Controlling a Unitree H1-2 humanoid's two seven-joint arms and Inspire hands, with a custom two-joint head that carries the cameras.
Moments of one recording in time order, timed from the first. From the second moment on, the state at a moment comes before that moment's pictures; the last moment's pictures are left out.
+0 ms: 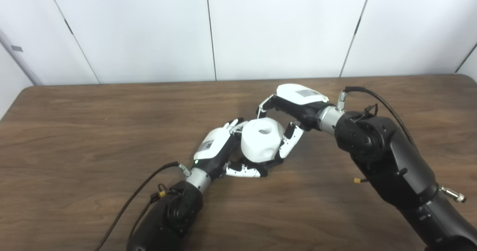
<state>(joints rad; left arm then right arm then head) -0.31 0.14 -0.45 0.25 0.61 -0.08 0.00 -0.58 -0.38 0.42 -0.25 -0.73 0.35 0.72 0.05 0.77</state>
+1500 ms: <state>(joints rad) -0.31 0.14 -0.47 0.25 0.60 -0.08 0.00 -0.60 -0.43 0.43 -0.28 -0.82 0.33 0.87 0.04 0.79</state>
